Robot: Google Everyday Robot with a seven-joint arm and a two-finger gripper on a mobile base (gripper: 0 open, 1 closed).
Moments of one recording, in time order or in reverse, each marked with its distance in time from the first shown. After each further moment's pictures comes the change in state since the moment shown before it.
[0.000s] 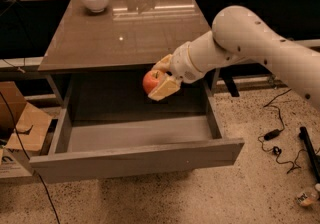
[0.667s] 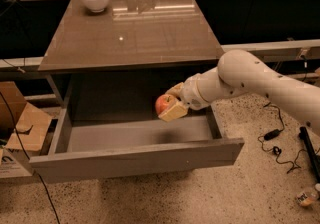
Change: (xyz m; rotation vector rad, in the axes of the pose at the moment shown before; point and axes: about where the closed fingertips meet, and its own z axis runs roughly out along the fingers) arm 0.091 0.021 0.042 0.031 0.029 0.192
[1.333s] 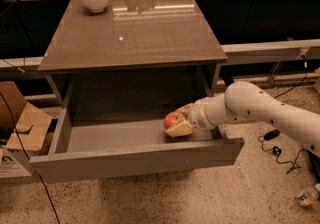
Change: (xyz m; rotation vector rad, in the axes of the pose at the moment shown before) arm 0.074 0.010 0.030 0.041 -0.019 0.188
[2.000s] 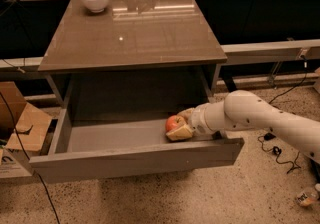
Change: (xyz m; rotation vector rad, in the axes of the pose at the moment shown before) arm 0.018 -0.003 0.009 0.049 -0.004 0.034
